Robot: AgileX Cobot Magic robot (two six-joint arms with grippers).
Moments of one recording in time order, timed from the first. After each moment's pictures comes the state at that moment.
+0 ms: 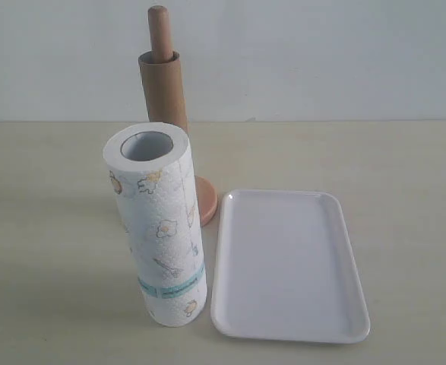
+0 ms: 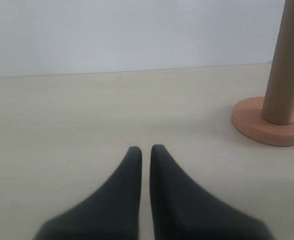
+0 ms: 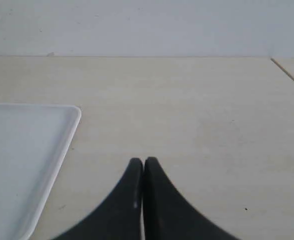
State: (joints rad) left arm -0.03 0.00 0.00 0.02 0.29 0.01; right arm 0.01 0.00 0.00 0.03 0.33 -0.02
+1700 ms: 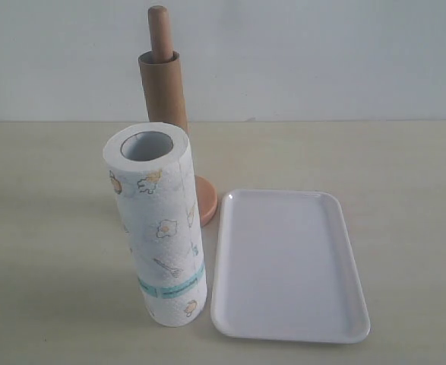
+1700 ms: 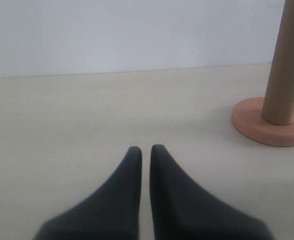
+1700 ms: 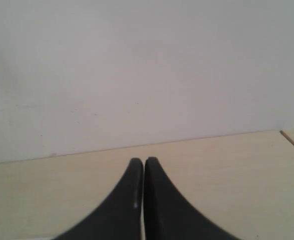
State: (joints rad) left arm -0.03 0.00 0.00 0.02 0.29 0.01; right arm 0.01 0.75 -0.38 0.04 -0.18 0.09
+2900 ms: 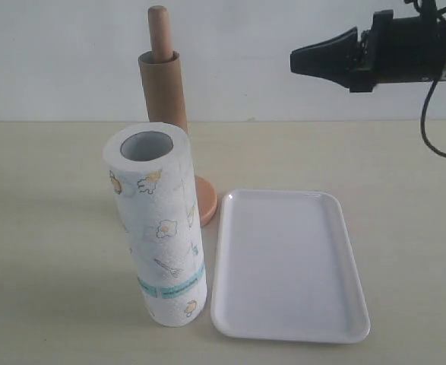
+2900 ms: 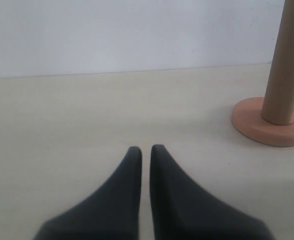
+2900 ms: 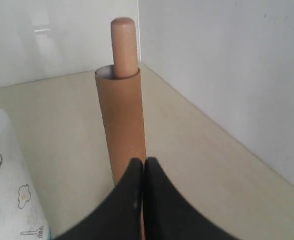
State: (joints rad) left arm -0.03 0.00 0.00 0.02 0.29 0.01; right arm 0.02 1.82 -1.27 -1.58 -1.18 1.22
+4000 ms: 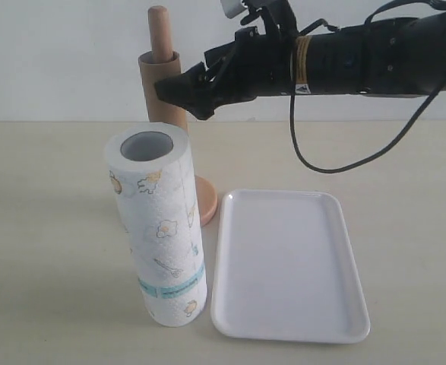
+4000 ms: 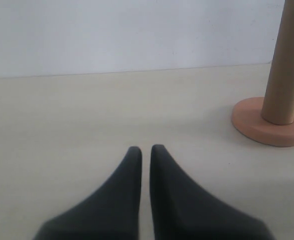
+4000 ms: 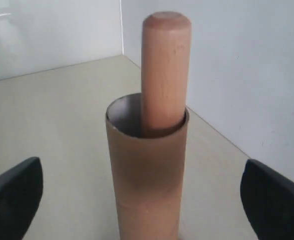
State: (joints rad) left arm -0.03 0.00 0.00 0.02 0.29 0.01; right arm 0.43 1.87 -1.33 -1.35 -0.69 1.13
